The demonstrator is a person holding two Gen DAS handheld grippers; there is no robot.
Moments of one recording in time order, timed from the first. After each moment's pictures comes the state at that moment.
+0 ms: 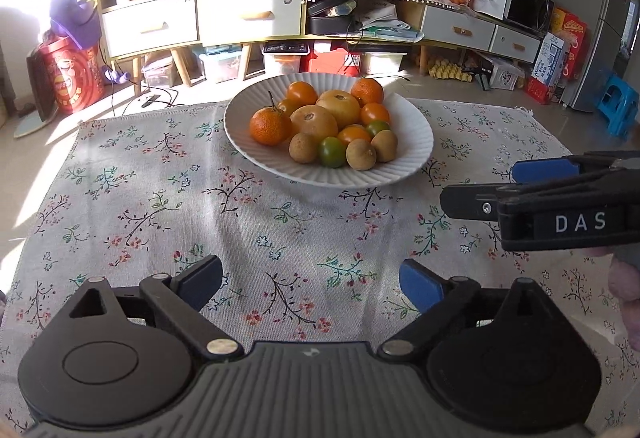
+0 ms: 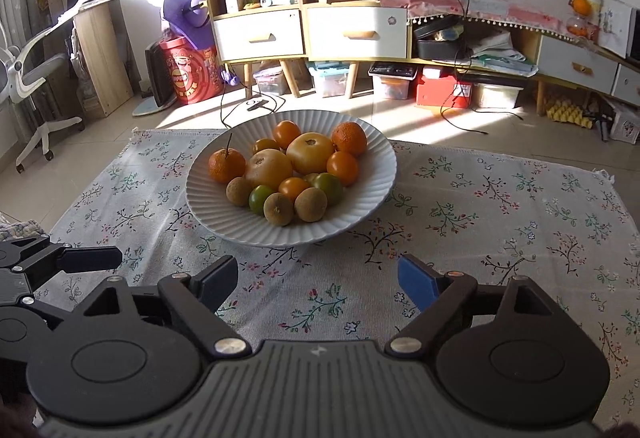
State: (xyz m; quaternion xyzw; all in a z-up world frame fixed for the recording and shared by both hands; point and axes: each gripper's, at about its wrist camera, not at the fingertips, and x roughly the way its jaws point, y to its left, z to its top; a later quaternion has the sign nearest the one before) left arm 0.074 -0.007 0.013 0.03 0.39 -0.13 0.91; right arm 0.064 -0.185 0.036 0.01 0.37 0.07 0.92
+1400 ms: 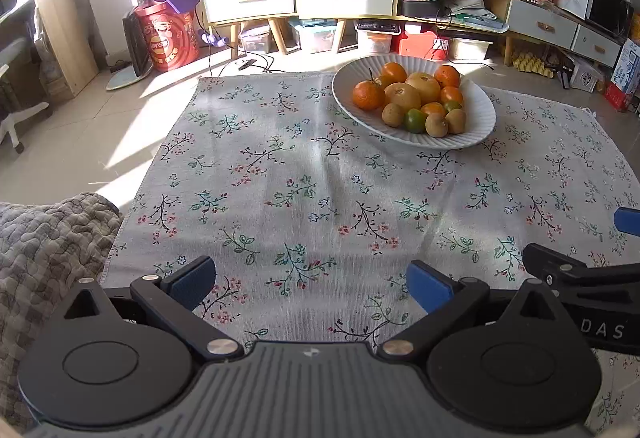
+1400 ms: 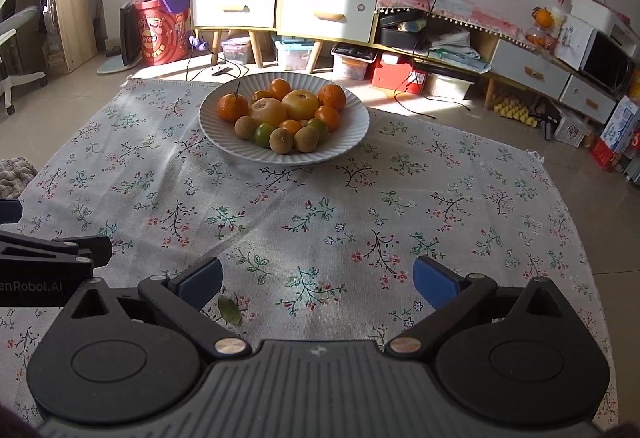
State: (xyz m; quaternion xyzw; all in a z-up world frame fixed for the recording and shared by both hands) left arm 0.020 0.008 0.043 0.03 0.43 0.01 0.90; right arm -0.007 -0.145 0.046 -0.06 0.40 -0.01 0.91
